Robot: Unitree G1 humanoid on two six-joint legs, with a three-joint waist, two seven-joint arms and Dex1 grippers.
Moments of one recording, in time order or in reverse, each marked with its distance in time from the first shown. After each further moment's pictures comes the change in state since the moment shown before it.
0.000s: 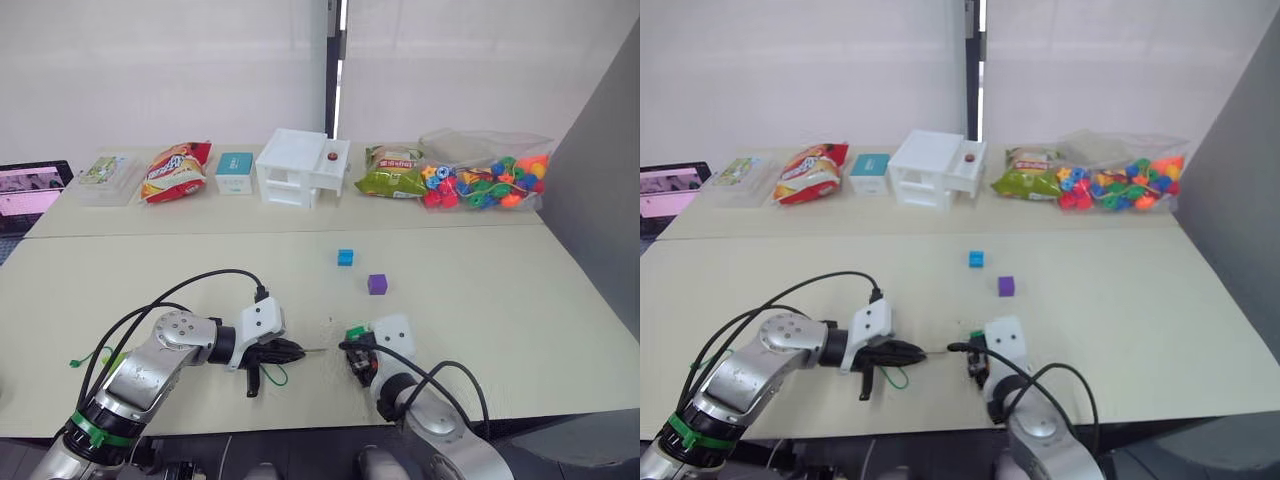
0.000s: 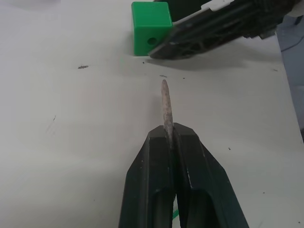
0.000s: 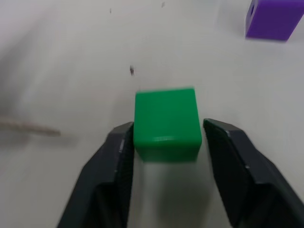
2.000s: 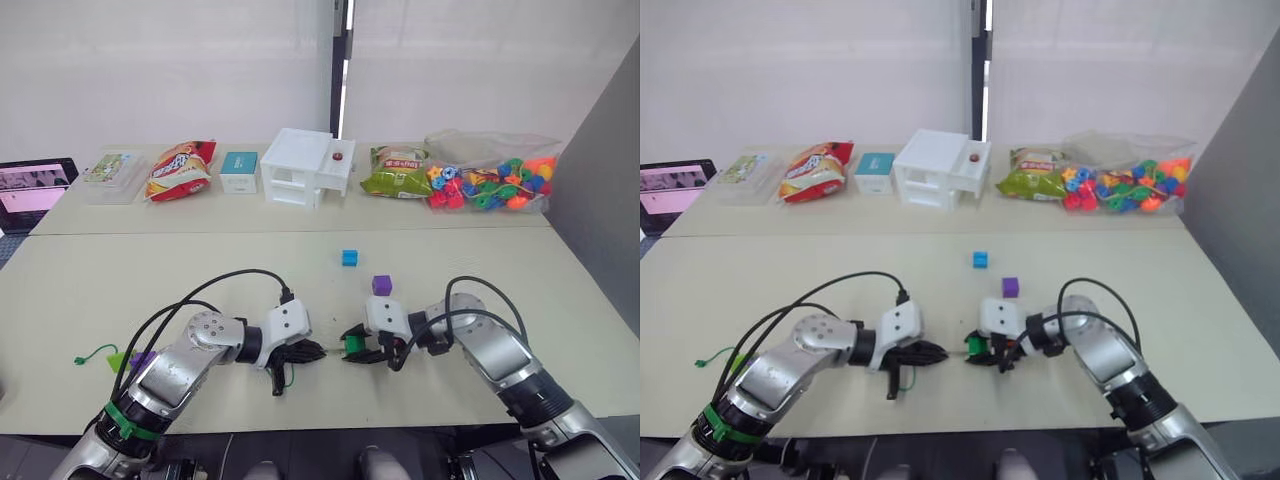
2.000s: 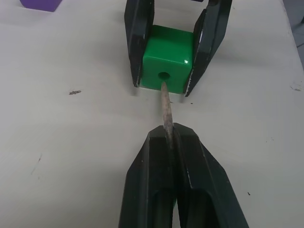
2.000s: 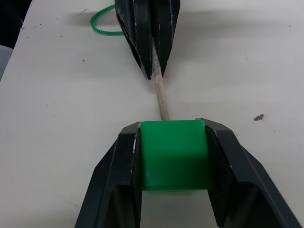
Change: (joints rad) left arm -0.085 -0.093 -0.120 0.023 0.043 0.029 0.092; right arm -0.619 -0.516 0.075 0.705 0.019 -0.630 1.202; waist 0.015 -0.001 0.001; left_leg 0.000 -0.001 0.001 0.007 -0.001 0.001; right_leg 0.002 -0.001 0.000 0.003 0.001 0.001
